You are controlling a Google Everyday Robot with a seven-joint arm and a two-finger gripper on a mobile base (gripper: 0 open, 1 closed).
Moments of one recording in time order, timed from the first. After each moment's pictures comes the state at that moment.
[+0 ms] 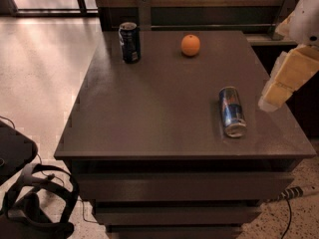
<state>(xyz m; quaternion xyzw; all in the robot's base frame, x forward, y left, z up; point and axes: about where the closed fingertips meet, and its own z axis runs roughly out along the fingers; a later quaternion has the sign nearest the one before) 0.466 -0.215 0.992 -0.54 0.82 -0.03 0.19</state>
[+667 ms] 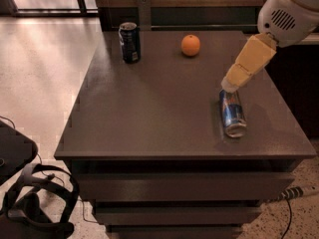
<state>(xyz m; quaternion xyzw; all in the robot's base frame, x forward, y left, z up) 0.503 -0.195 0.977 -0.39 0.91 0.01 0.16</state>
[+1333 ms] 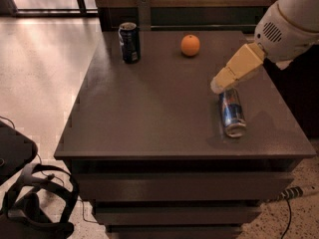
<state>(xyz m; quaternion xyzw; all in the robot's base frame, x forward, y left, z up) 0.500 -0.195 0.946 -0.24 0.96 0.05 0.14</state>
